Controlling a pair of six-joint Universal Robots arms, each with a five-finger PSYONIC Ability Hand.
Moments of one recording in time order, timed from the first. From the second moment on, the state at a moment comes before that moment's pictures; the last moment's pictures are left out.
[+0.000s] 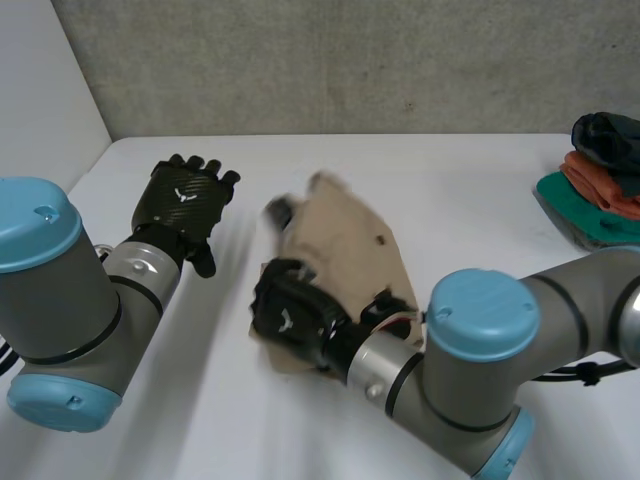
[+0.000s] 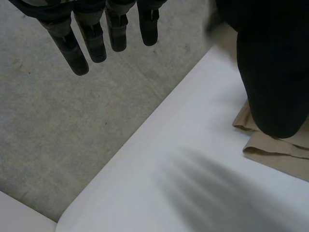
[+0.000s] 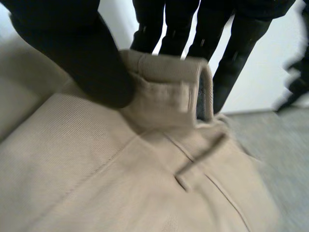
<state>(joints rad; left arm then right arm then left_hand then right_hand) 4.24 -1.83 -1.65 3.39 -1.63 3.63 2.31 -1.00 1.55 -0.35 1.09 1.92 0.19 0.21 0.21 0.20 0.05 0.96 1.02 1.03 1.04 0.86</state>
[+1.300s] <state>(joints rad) 4.07 -2.03 -1.22 3.11 -1.58 3.47 2.06 -1.16 1.49 -0.08 1.46 2.75 0.16 0.19 0.21 0.20 0.05 0.21 0.19 0.20 0.21 0.05</state>
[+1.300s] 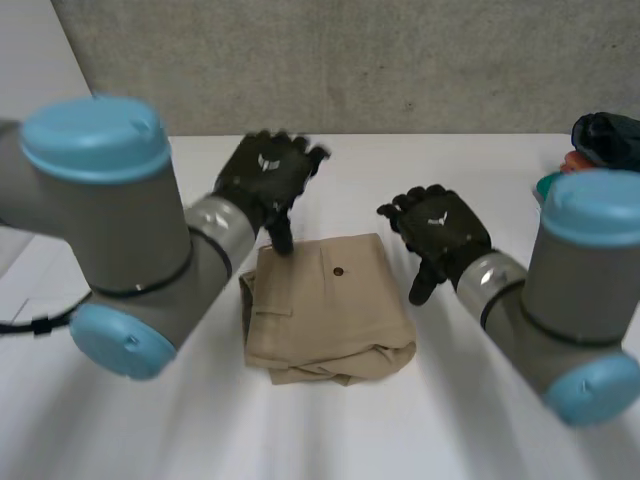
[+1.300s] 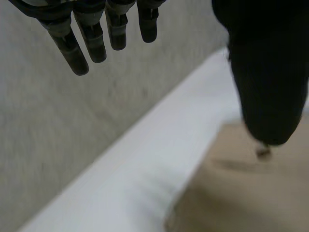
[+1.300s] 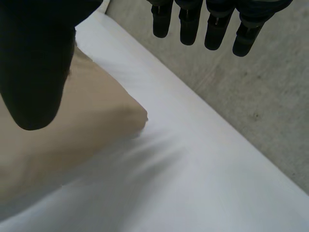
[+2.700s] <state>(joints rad) 4.16 -1.94 -1.02 2.96 -1.00 3.41 2.09 -0.95 1.38 -0.78 1.45 2.66 0.16 0.19 0.21 0.20 0.05 1.01 1.13 1.14 1.20 0.86</state>
